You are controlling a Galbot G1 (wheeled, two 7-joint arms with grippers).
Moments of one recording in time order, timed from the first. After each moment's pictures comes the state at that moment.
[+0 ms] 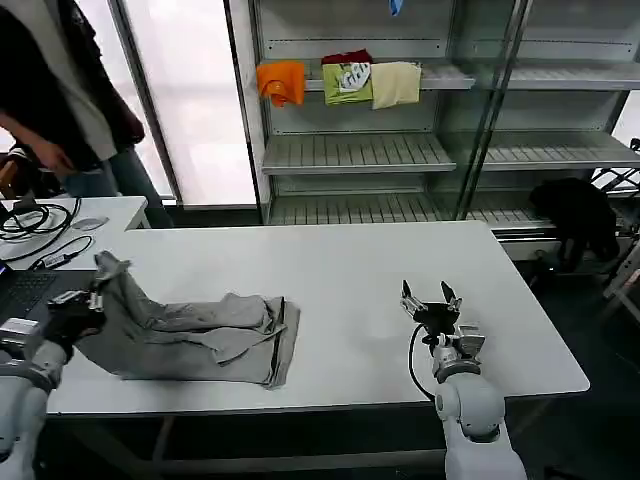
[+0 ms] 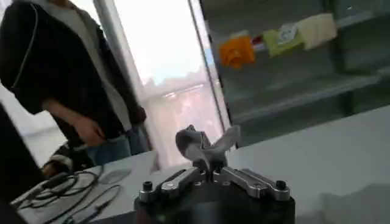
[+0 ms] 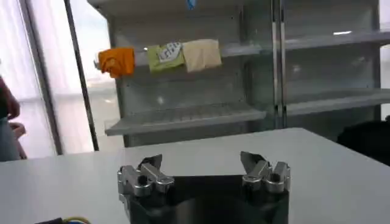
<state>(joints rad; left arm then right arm) 1.23 -1.07 -0.88 -2.01 -0.27 0.54 0.23 -1.08 1.52 0.55 1.80 0.14 -0.31 -0.01</state>
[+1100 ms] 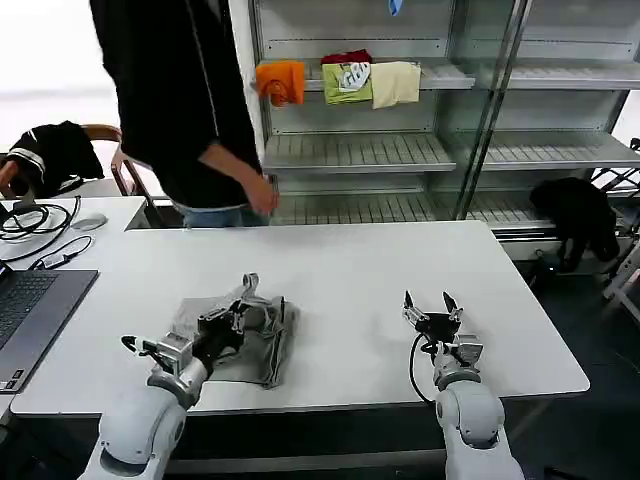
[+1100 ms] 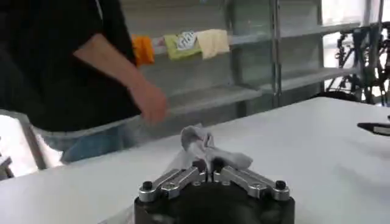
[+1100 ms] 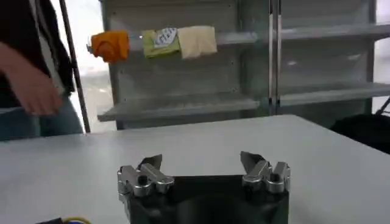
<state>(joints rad) 1.18 -1.24 -0.45 -2.09 -0.17 0.58 0.16 -1.09 1.53 0.56 1.77 0.10 -0.30 -0.01</state>
